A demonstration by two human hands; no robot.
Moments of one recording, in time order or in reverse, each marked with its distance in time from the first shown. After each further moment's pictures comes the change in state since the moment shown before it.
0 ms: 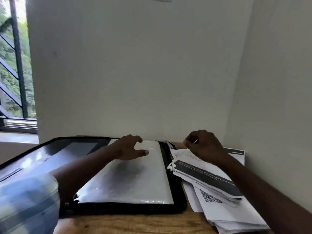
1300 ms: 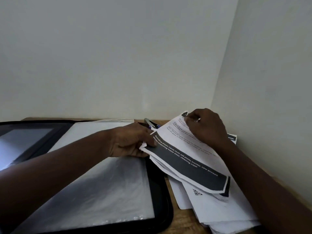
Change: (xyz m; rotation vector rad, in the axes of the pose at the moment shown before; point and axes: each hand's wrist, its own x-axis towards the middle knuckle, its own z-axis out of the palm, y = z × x) left_hand 0.022 0.082 0.042 -1.159 -0.546 -0.043; right_hand 0.013 0.069 0.020 -0.075 0.221 0.252
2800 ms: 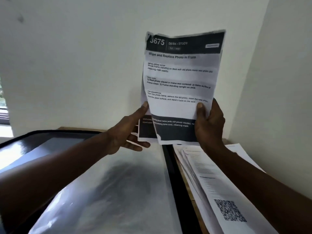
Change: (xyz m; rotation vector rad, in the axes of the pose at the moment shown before) left_hand -0.047 0.023 -0.067 0.055 0.355 0.218; right_hand 0.010 -0.093 0.022 0.694 0.352 -0.090
